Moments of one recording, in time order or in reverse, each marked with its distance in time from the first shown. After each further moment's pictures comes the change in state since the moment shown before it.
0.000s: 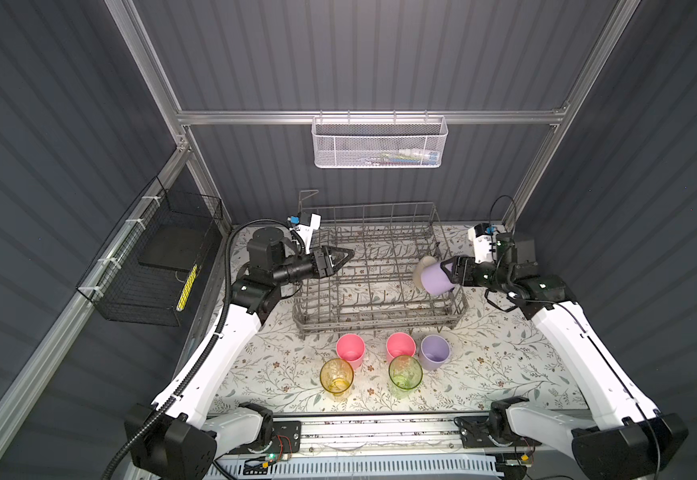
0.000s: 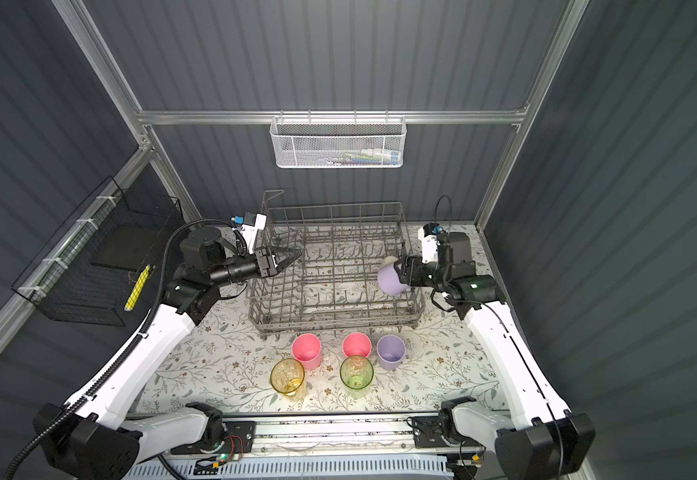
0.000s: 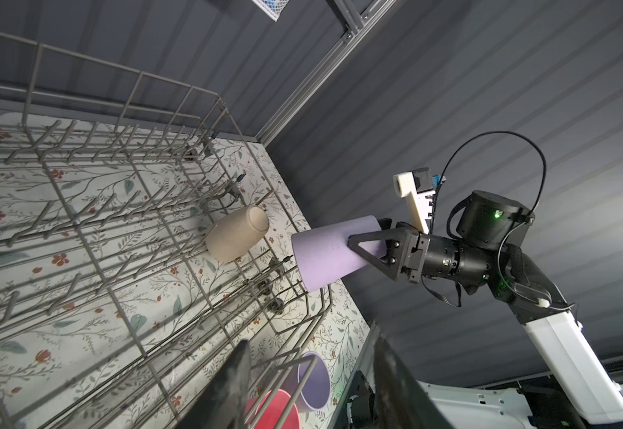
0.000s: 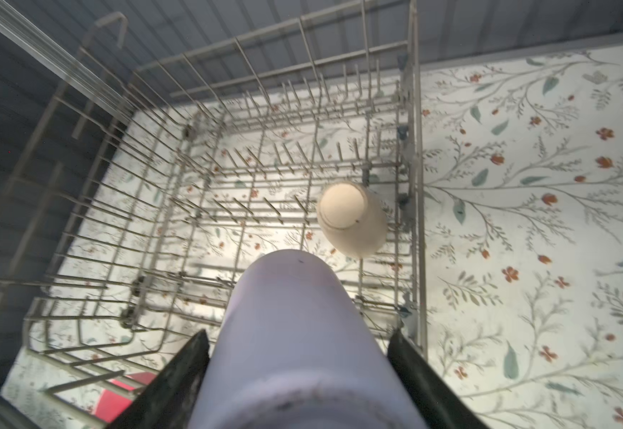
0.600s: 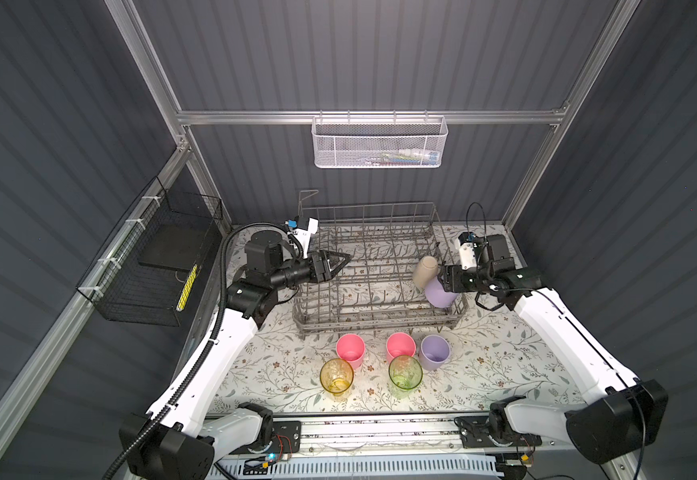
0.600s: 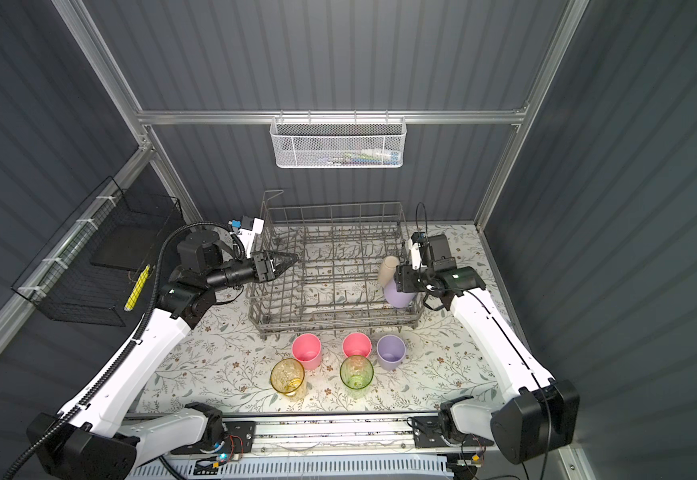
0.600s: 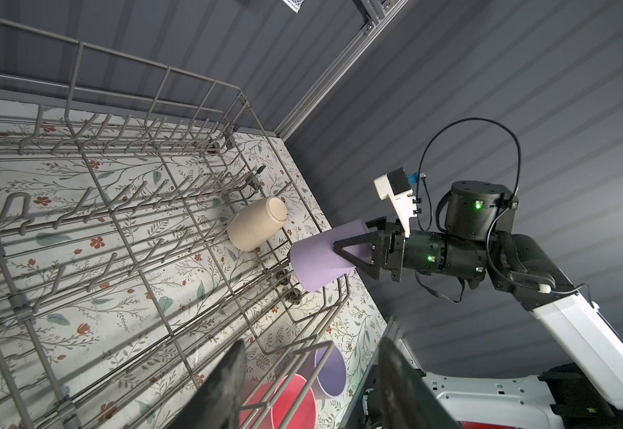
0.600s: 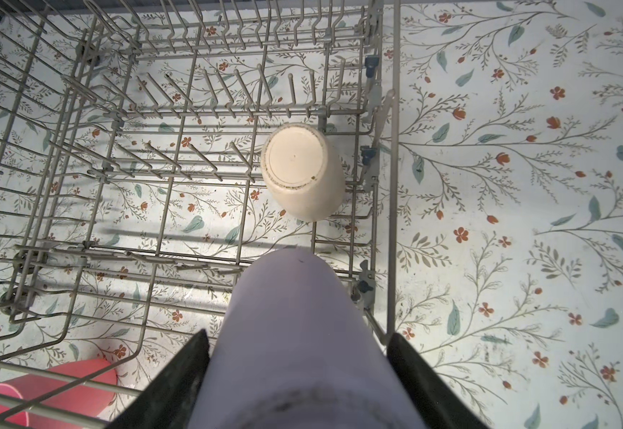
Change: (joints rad) left arm 0.000 -0.028 -0.003 -0.073 -0.037 0.051; right arm 0.058 0.106 0.000 -0.042 0.151 -0.055
